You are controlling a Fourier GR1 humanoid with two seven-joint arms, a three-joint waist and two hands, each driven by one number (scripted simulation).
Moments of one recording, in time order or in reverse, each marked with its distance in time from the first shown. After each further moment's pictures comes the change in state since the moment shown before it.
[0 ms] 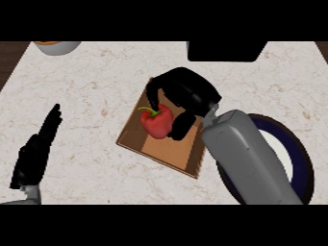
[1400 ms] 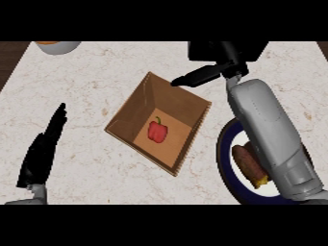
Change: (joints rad) left arm -0.006 -0.027 -0.023 -0.011 -0.029 0.014 0.021; right arm -0.181 -0.090 -0.255 0.472 -0.682 -0.371 -0.155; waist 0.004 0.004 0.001
